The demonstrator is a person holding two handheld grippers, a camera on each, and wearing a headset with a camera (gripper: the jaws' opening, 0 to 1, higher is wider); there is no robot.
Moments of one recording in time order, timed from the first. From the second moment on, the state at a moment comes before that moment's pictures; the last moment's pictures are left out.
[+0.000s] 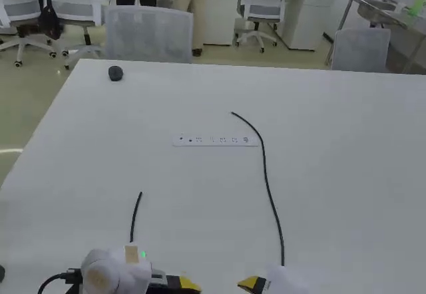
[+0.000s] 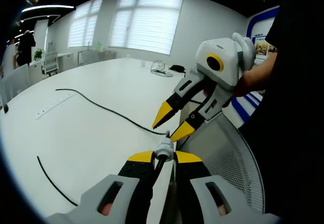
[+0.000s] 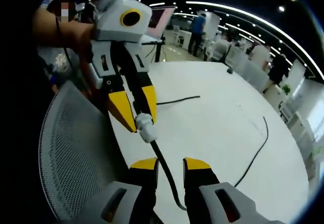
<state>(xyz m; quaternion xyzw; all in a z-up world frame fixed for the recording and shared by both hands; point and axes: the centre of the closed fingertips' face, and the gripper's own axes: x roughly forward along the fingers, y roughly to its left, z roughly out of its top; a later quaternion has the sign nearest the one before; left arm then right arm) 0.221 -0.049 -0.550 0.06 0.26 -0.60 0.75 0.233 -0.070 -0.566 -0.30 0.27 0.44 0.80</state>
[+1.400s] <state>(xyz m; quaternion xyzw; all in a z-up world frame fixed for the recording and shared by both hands) 0.230 -0.038 -0.562 0.04 0.24 -0.57 0.78 0.245 -0.079 -0.598 -0.28 0.30 0.39 0.82</state>
